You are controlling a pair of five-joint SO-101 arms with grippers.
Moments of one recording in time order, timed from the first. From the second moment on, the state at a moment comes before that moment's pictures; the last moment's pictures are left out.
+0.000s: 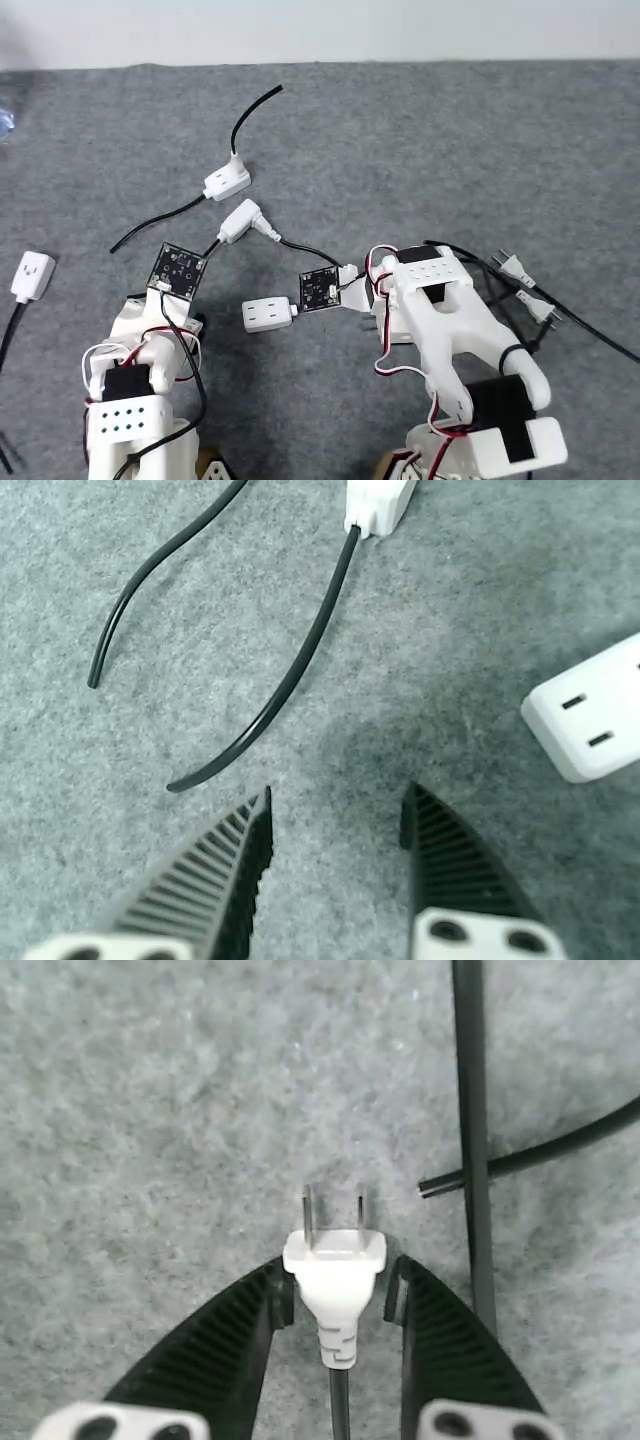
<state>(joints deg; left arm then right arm) -13.1 -67.3 86.5 48.0 -23.2 -14.0 -4.7 43.8 56.7 79.4</state>
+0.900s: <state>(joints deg) -13.1 -67.3 86.5 48.0 -23.2 -14.5 -4.7 43.9 55.6 75.0</state>
